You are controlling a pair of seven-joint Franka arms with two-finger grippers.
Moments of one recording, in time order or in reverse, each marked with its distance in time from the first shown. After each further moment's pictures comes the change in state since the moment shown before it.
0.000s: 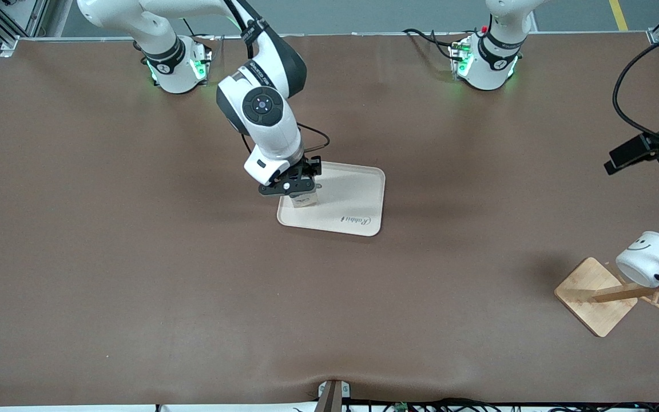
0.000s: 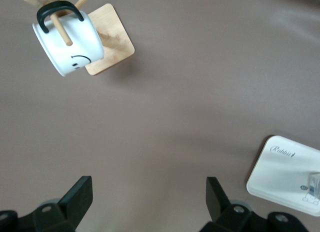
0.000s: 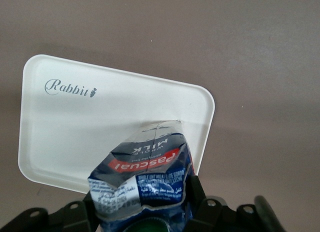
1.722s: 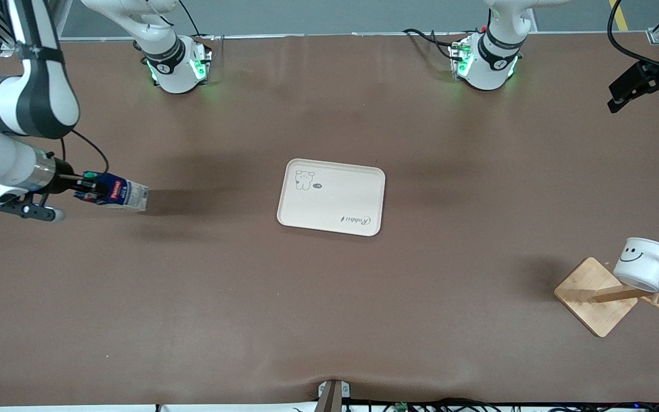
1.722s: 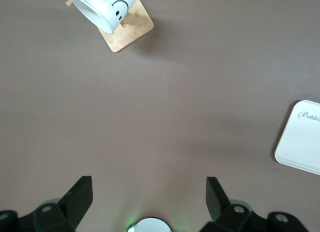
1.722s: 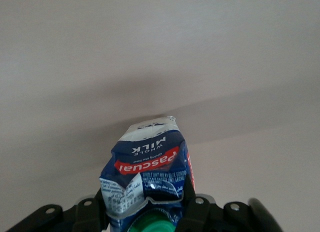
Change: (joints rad) left arm -0.382 -0.271 0.422 -0.245 0.000 -0.018 0.103; right arm -0.819 -0.294 -0.054 -0.298 -0.108 -0.143 -0.535
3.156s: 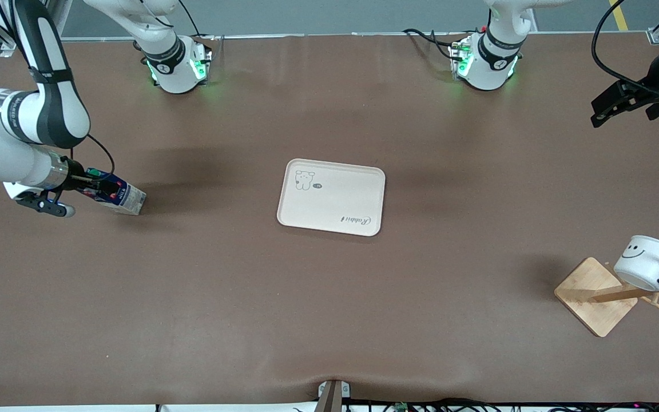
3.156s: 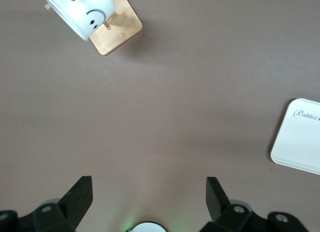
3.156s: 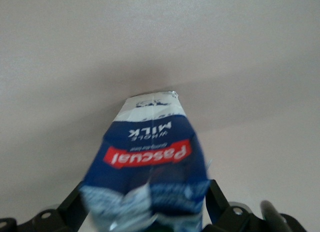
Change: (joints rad) left arm -0.010 0.034 -0.015 -0.012 -0.013 0.040 0.001; right arm -0.041 0.026 0.020 -0.104 -0.013 0.031 0.081
